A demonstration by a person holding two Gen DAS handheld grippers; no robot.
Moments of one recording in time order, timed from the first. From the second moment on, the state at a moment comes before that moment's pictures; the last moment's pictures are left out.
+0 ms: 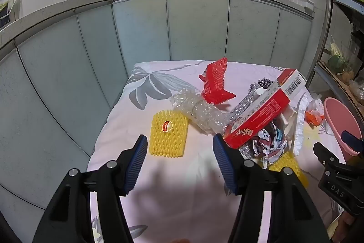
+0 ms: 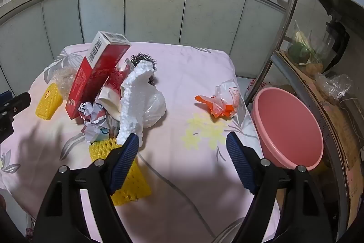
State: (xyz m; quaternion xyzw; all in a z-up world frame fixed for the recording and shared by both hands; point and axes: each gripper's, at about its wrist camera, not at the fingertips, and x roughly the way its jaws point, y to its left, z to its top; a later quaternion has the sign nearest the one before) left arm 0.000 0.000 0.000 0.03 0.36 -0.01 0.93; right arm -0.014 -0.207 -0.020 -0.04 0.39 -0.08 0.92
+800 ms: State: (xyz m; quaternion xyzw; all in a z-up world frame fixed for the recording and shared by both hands) left arm 0.000 0.000 -0.004 0.03 0.37 -0.01 0.93; right arm -0.013 -0.209 -0.021 -0.04 0.39 -0.08 0.92
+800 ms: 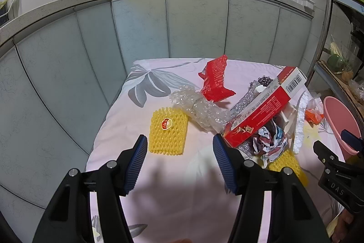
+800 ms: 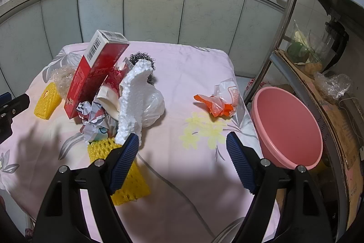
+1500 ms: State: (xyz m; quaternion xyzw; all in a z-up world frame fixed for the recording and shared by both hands) left arm -0.004 -0.004 -0.004 0.03 0.37 -0.02 0.93; right arm -0.013 -0.206 -0.020 -0.04 0.39 -0.08 0.92
